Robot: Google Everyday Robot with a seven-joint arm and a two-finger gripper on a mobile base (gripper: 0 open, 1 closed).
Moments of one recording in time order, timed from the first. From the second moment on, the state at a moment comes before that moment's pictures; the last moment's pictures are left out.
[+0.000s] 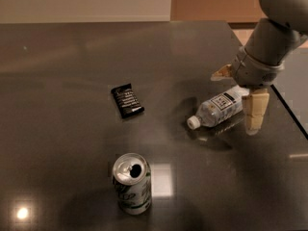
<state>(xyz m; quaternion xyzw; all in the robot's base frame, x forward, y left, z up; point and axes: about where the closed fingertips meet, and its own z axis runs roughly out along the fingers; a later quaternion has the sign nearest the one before) 0.511 -0.203 0.853 -0.79 0.60 0.04 0.08</state>
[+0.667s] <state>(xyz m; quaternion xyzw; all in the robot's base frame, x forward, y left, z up) 0.505 -0.196 0.844 -0.80 0.60 0.05 0.06</state>
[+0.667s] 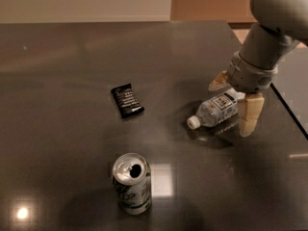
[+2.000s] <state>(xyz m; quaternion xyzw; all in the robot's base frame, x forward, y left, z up) 0.485 -0.173 0.903 -0.80 0.60 0.03 0.09</state>
